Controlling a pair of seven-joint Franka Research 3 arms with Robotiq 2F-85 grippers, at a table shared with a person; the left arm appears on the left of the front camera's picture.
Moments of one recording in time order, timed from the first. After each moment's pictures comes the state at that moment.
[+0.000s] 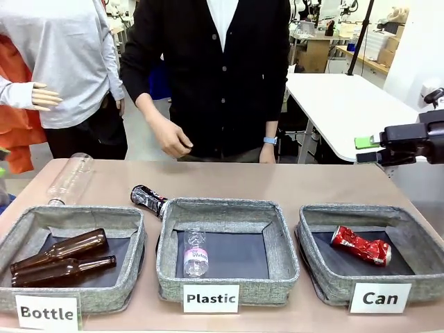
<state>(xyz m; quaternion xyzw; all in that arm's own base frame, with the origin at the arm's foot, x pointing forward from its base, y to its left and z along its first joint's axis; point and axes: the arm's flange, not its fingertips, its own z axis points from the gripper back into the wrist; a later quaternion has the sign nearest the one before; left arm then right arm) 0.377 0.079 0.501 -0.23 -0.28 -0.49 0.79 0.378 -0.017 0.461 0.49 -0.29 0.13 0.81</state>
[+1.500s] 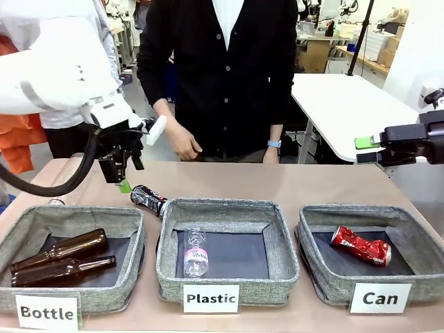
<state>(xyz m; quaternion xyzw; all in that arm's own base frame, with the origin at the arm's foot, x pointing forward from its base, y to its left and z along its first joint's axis) 0.505 -0.186 0.442 -0.06 -0.08 -0.78 0.61 0.378 -0.018 0.461 0.49 -0.29 0.13 0.81</state>
